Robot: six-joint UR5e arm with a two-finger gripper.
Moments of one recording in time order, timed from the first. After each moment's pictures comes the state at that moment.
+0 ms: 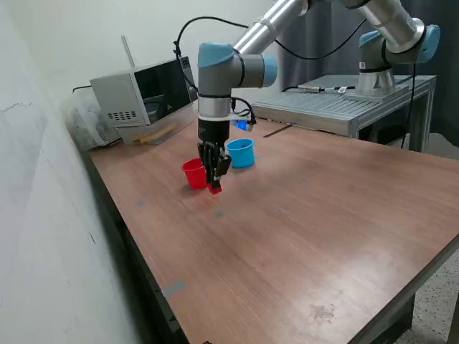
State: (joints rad) arm 0.00 -0.65 1.08 -2.26 -1.64 3.17
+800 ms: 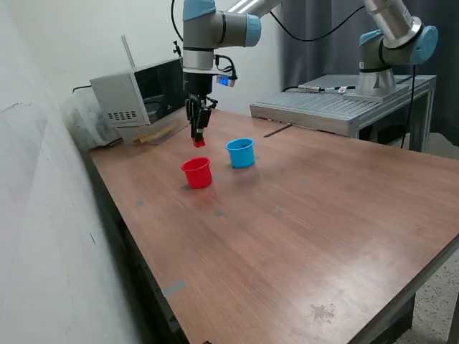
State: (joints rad) arm -0.13 -0.84 1.18 -2.19 -1.64 3.13
